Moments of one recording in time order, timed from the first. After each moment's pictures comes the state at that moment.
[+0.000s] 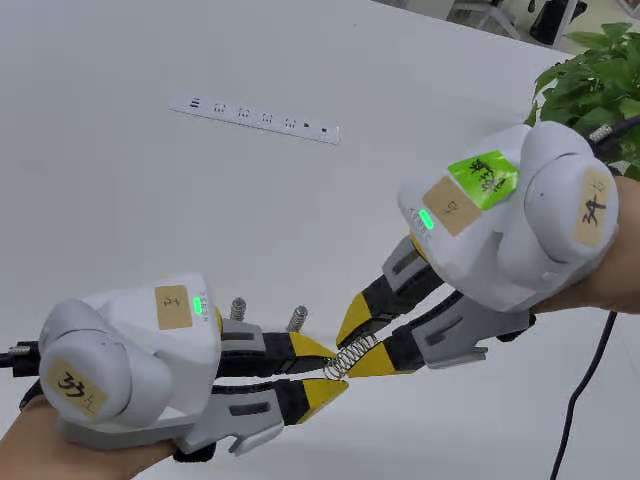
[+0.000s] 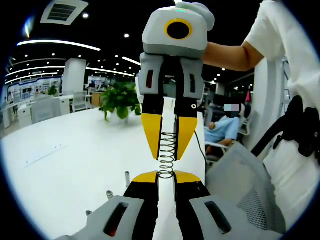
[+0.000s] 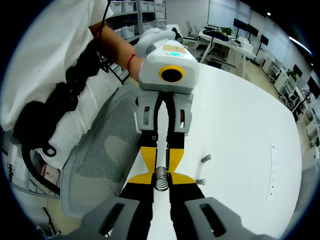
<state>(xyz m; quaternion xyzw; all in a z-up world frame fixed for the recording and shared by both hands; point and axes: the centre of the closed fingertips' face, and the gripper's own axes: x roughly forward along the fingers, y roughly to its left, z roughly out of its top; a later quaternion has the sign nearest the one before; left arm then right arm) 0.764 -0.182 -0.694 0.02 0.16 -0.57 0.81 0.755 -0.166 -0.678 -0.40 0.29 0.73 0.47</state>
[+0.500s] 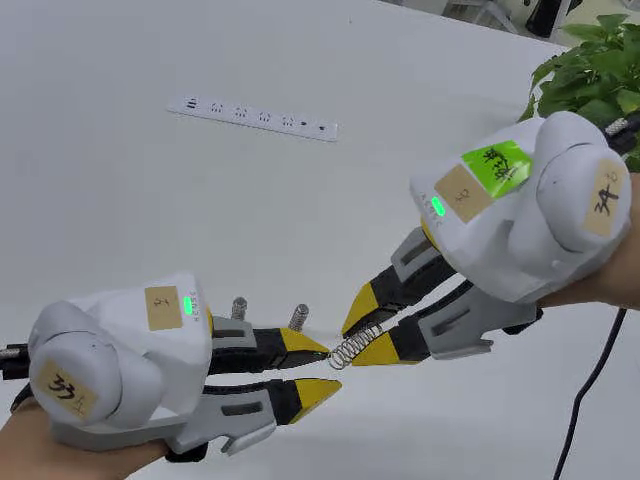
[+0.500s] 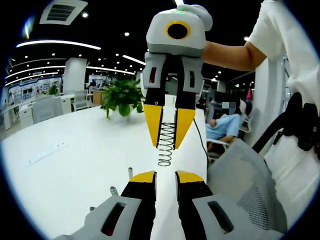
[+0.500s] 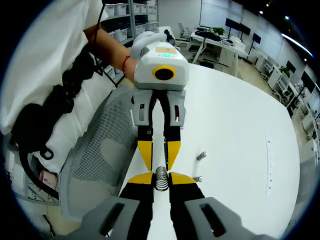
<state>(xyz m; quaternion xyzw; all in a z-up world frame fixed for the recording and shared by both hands) 0.765 -0.173 -0.699 0.03 0.17 -0.56 0.81 0.763 -0.170 -0.675 -0.39 0.29 0.71 0.51</state>
